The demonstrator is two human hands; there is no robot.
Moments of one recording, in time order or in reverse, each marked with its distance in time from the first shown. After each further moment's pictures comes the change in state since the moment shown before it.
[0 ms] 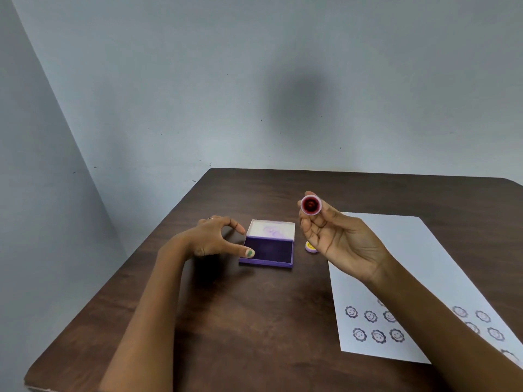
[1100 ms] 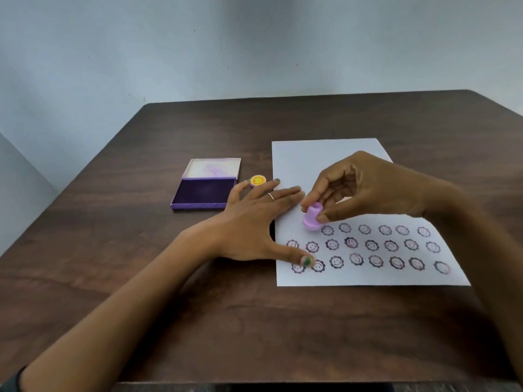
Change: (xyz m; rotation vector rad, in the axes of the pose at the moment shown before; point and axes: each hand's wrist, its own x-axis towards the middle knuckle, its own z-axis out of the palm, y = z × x) left_hand -0.022 0.118 0.115 0.379 -0.151 0.517; right_hand -0.070 -0.074 -0.050 -1.510 -0.182 0.076
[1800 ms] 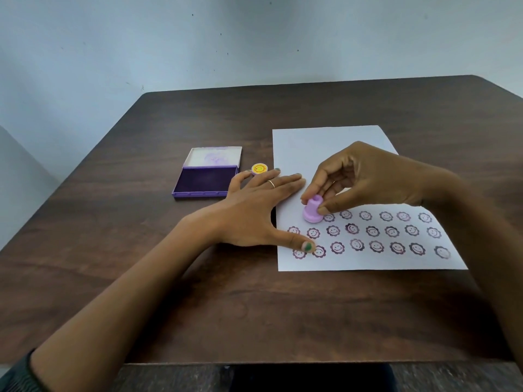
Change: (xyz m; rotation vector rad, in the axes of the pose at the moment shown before) left_hand 0.002 -0.002 0.001 0.003 -0.007 0.001; right_hand 0.003 0.006 0.004 0.027 -0.050 -0.019
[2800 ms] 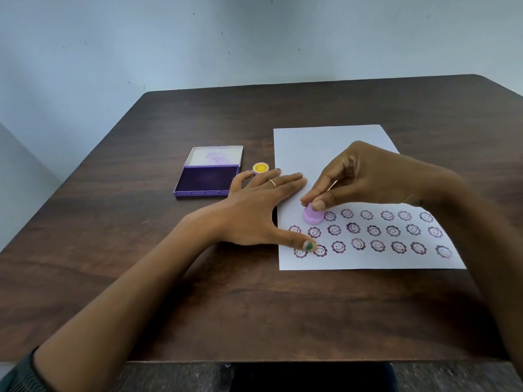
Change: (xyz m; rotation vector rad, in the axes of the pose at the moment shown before) left_hand 0.000 0.000 0.000 -0.006 -0.001 -0.002; right_hand 0.002 -0.006 0.003 -0.112 0.043 0.012
